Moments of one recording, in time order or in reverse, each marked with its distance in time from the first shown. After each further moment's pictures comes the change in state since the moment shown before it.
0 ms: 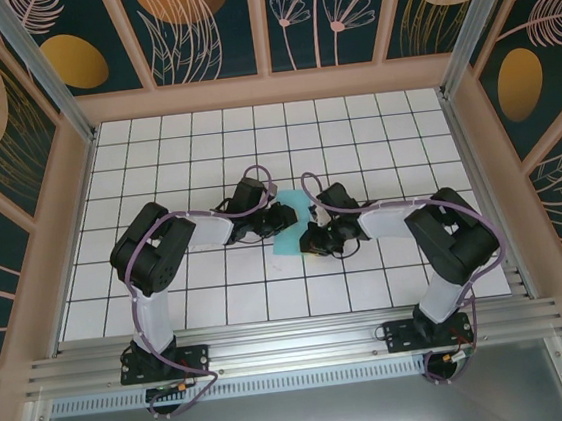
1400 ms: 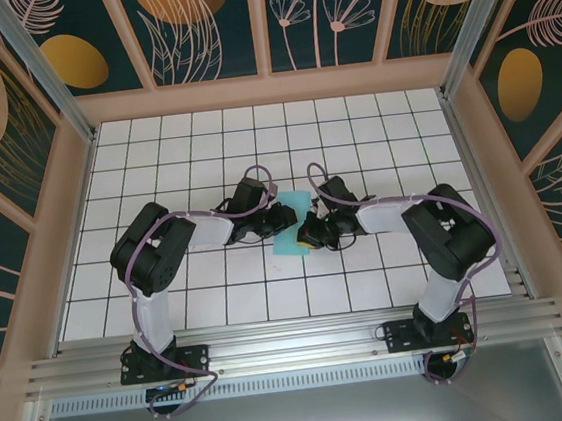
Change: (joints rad) left arm -0.002 0.000 0.001 -0.003 0.000 0.014; right arm -0.021 0.048 0.050 0.040 -0.004 0.216
